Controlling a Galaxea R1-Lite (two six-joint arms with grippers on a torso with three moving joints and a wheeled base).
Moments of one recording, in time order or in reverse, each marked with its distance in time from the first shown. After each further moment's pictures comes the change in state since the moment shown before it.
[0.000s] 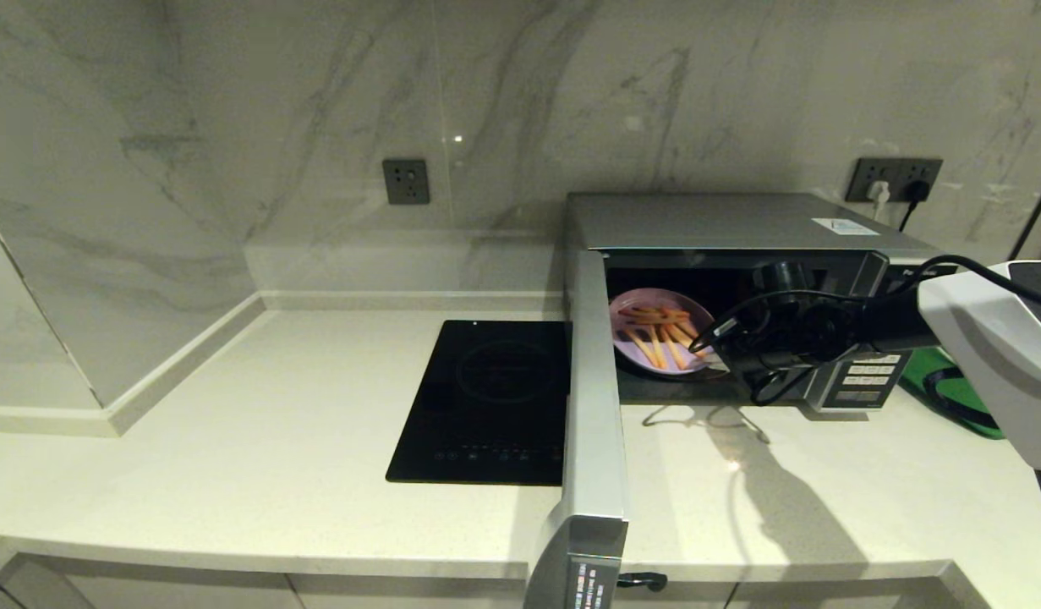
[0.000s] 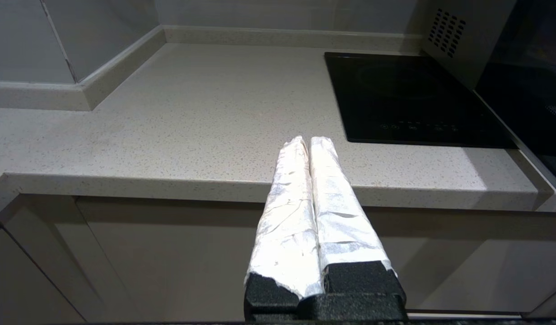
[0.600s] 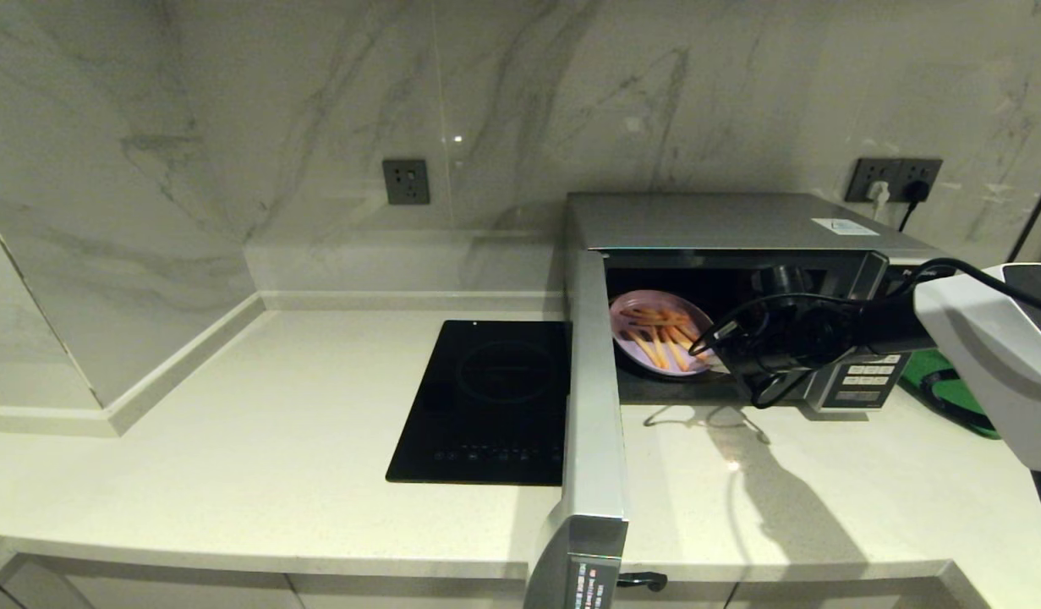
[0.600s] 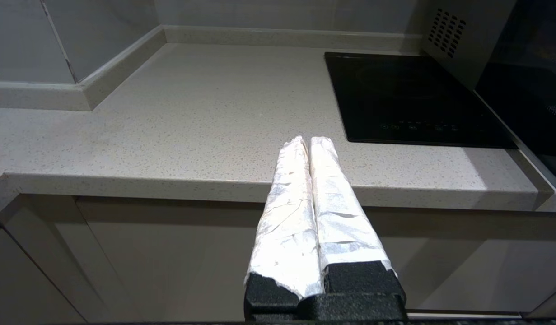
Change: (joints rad) left arm 0.000 0.000 0.000 0.000 0.000 0.000; right arm 0.001 0.011 0.001 0.000 -0.028 -0.001
